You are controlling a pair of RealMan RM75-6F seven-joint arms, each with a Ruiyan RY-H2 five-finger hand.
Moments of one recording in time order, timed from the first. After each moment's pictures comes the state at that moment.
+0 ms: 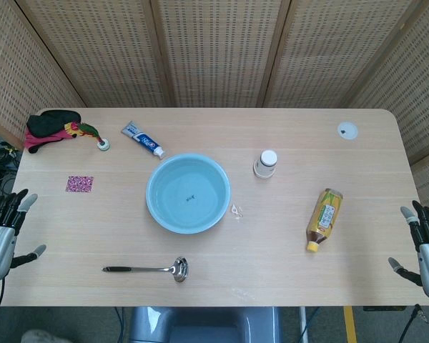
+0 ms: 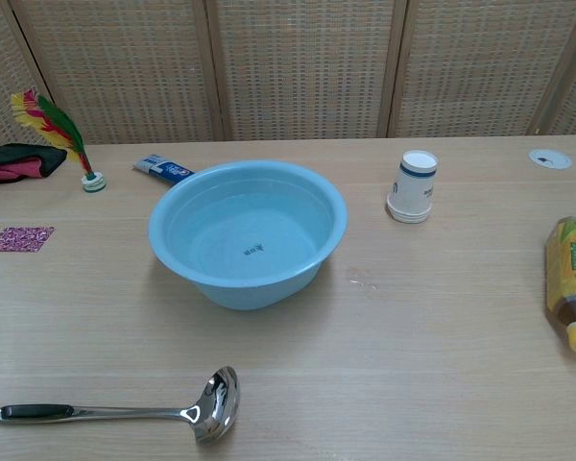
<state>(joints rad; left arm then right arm) -0.10 -1.11 -0.04 -1.70 1.55 1.52 0.11 0.01 -1.02 0.07 -1.68 -1.57 1.60 -0.04</state>
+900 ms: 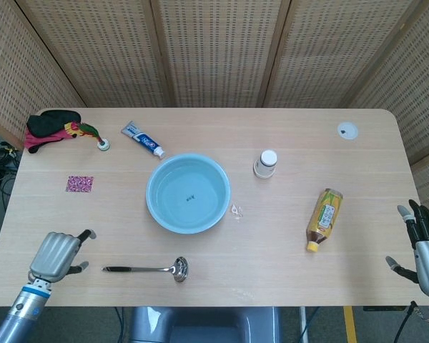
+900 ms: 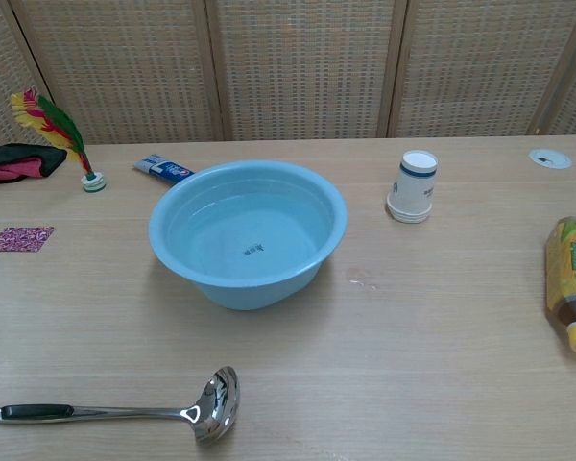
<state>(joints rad) -0.20 -1.27 0.02 -1.71 1.53 1.24 0.40 0.02 -1.02 0.07 -1.68 -1.54 1.57 -0.05</state>
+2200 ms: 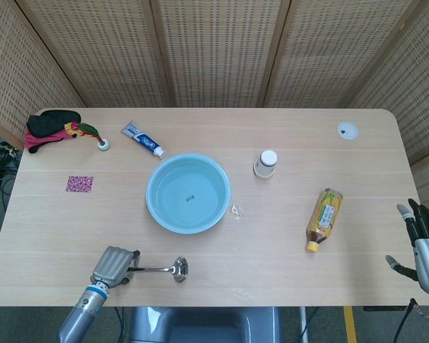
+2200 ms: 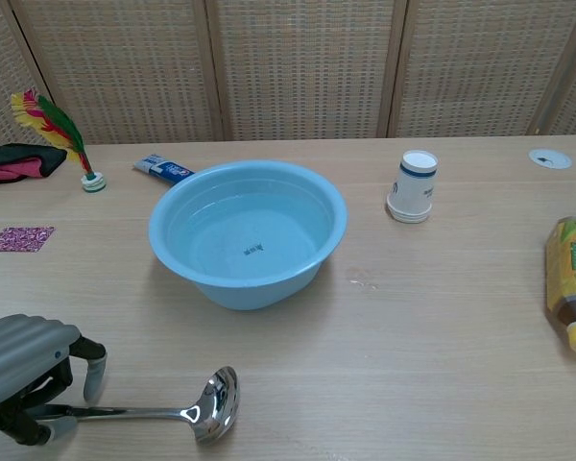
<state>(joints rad) -0.30 -1.64 0.04 -1.56 1.25 1.07 0.62 0.03 -1.02 0.08 -1.67 -1.52 1.54 -0.04</state>
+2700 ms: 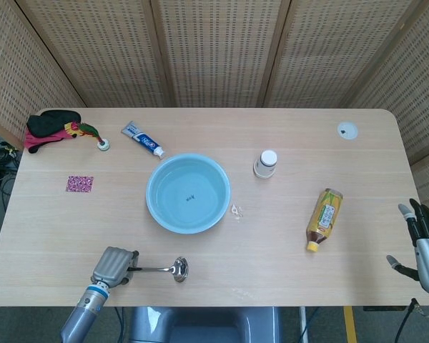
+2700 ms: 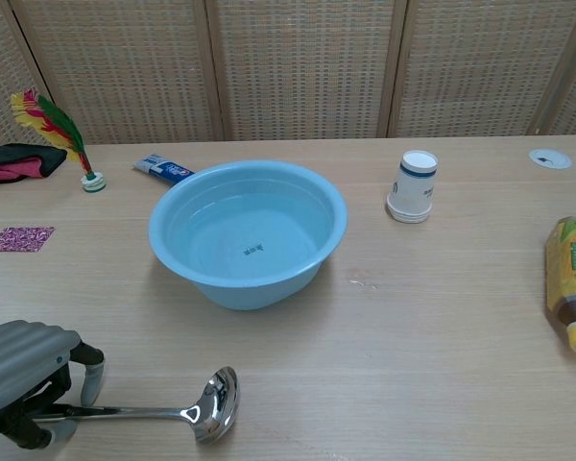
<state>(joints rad) -0.31 -1.66 0.05 -1.53 1.21 1.08 0.65 0.03 -1.02 0.08 -1.67 -1.52 1.54 -0.03</state>
